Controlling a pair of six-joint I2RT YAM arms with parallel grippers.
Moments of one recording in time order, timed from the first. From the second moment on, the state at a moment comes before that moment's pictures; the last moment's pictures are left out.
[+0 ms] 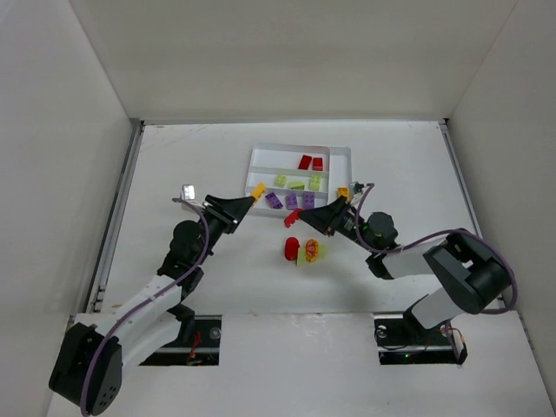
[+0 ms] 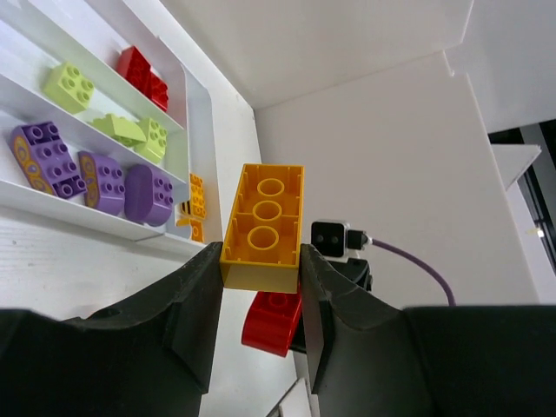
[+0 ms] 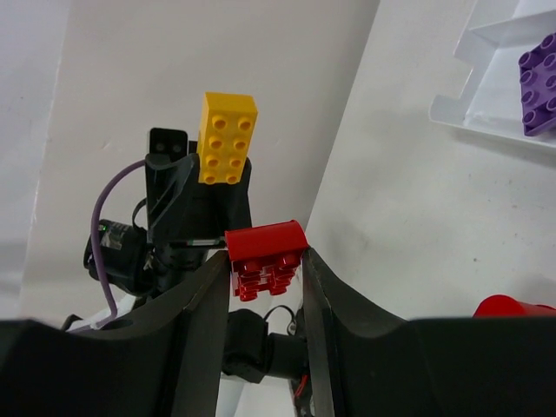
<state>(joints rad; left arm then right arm) -0.47 0.85 0.26 0.60 0.03 -1.21 0.59 1.52 0.35 1.30 -0.34 1.27</state>
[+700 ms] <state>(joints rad) -0.56 0.86 0.15 0.62 0.03 -1.17 0.45 1.90 1.28 0.43 -0.10 0.89</state>
